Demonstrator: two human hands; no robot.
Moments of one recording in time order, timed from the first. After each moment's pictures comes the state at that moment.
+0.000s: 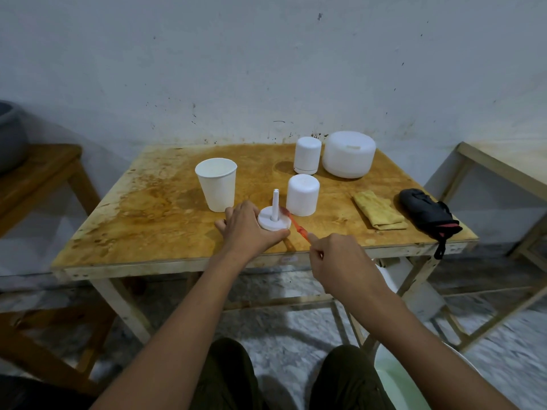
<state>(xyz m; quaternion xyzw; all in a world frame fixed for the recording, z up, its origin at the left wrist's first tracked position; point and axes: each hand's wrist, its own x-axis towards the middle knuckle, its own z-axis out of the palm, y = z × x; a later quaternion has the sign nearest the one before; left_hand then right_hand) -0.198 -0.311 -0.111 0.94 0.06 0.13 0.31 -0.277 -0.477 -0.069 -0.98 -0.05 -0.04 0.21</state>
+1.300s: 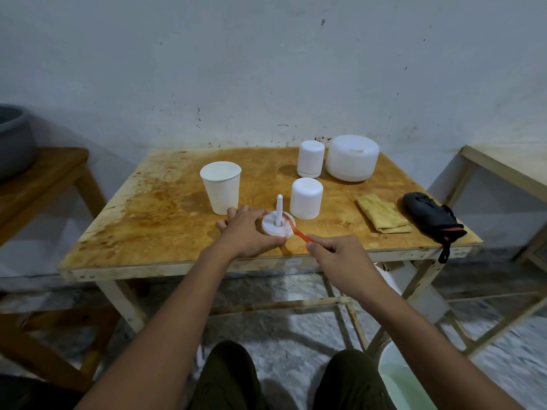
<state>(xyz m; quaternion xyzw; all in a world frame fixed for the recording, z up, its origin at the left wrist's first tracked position) -0.192 -0.287 -0.104 0.97 -0.01 0.01 0.25 -0.274 -0.483 -0.071 -0.86 -0.04 0.01 0.52</state>
